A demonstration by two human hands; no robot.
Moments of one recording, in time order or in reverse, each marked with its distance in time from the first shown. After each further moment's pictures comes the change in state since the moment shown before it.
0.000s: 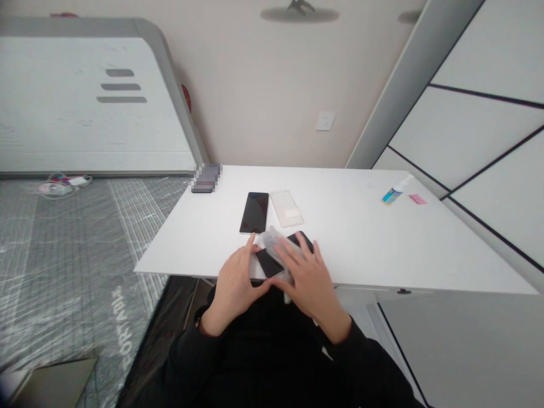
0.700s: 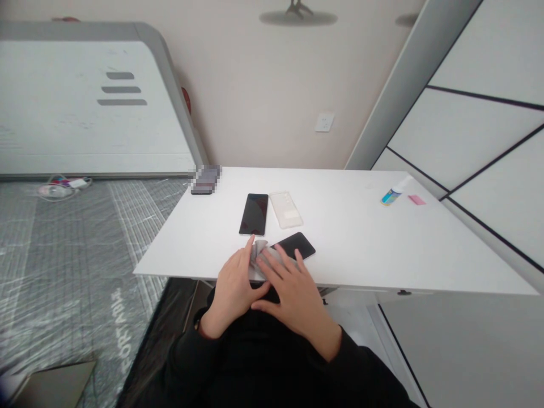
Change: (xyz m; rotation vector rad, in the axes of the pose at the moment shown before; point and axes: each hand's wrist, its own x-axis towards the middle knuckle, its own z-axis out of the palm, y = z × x) left_hand -0.001 -0.001 0.001 0.019 -0.010 -0.019; right_hand 0.002 -0.012 0.004 0.032 -0.054 -0.099
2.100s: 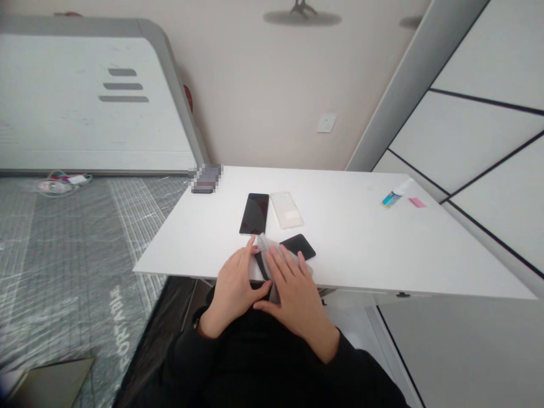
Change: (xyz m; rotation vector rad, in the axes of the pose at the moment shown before) left_hand 0.001 0.002 -0.001 -0.037 -0.019 -0.008; right_hand -0.007 0.007 0.004 -0.027 0.056 0.042
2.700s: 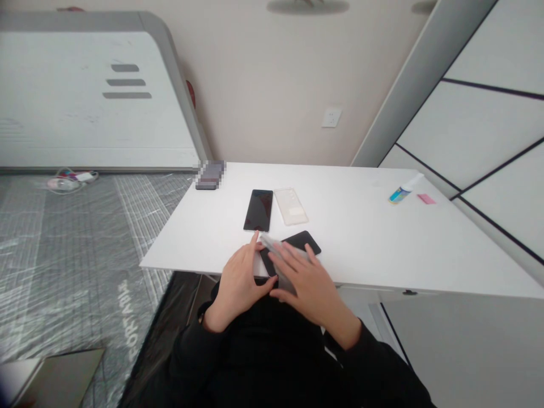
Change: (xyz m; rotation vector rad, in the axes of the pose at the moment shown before) left_hand -0.001 0.001 -0.001 -0.004 0.001 0.010; right_hand 0.001 0.013 -0.009 0.029 -0.087 -0.127
